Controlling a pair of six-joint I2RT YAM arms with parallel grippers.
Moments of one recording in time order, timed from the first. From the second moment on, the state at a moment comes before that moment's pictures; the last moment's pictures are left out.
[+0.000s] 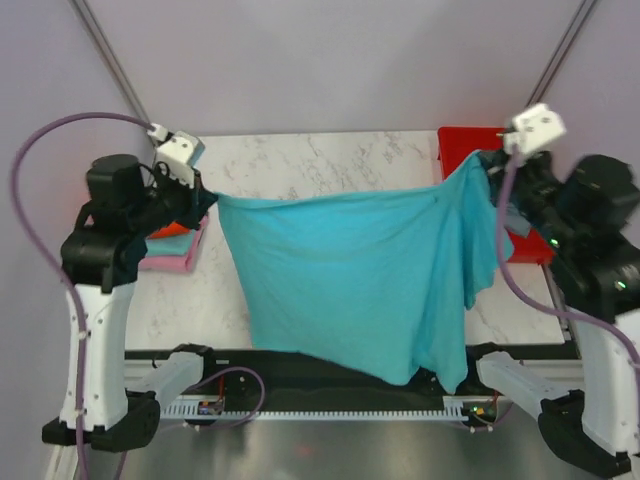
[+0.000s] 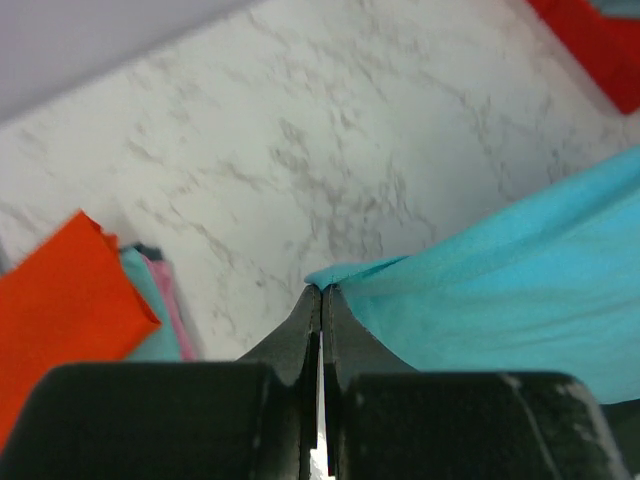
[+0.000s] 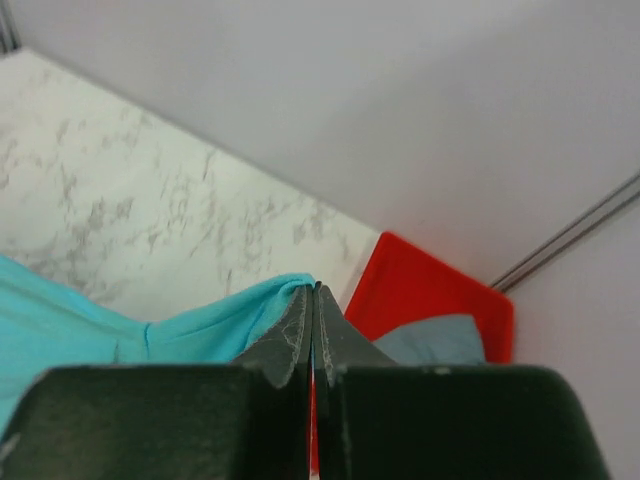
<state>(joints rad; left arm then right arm) -0.11 0.98 1.66 -1.00 0.35 0.20 0.27 0.96 1.79 -0.83 -0.07 -0.30</state>
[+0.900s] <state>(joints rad) -0.10 1.91 1.62 -0.87 0.24 0.18 0.47 2.40 2.26 -0.73 -0.15 -0.26</state>
